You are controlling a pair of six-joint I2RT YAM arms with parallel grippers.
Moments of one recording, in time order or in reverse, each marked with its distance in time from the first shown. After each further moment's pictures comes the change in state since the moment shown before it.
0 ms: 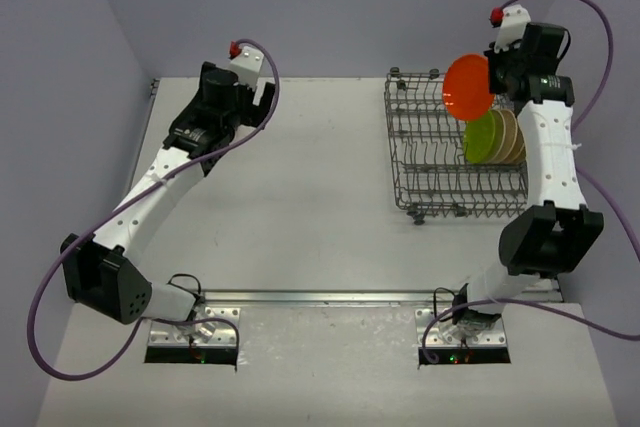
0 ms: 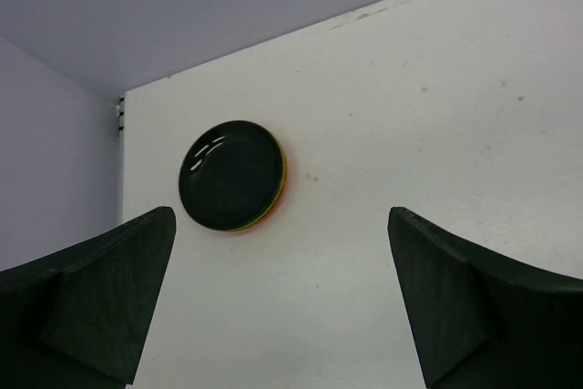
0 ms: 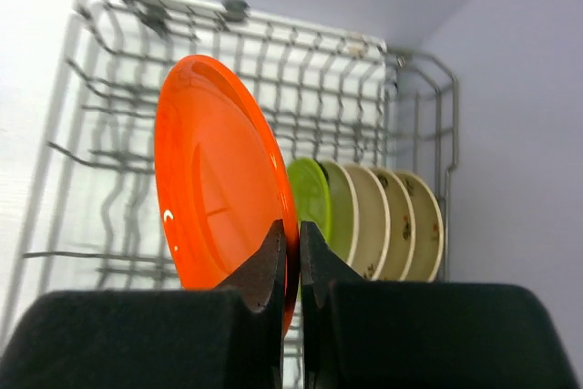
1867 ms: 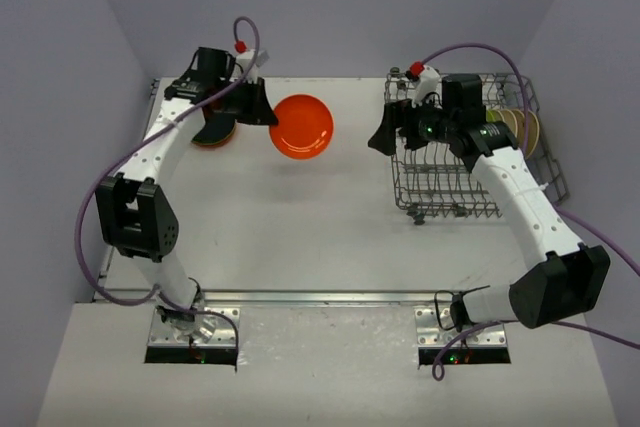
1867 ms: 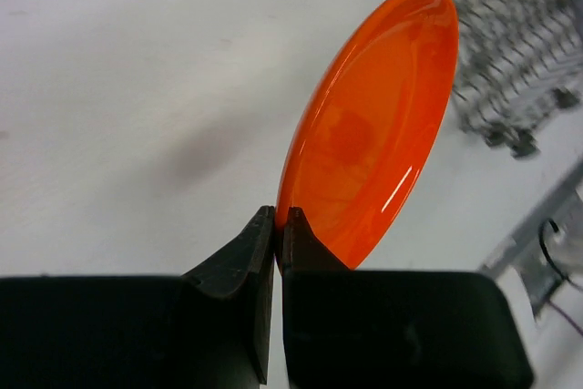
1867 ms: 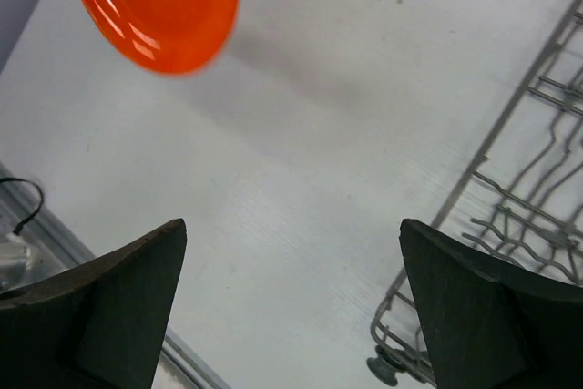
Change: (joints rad) left arm 0.229 0.377 0.359 -0.422 0.944 -0.247; right arm 0.406 -0.299 -0.412 0.035 -0.398 0.403
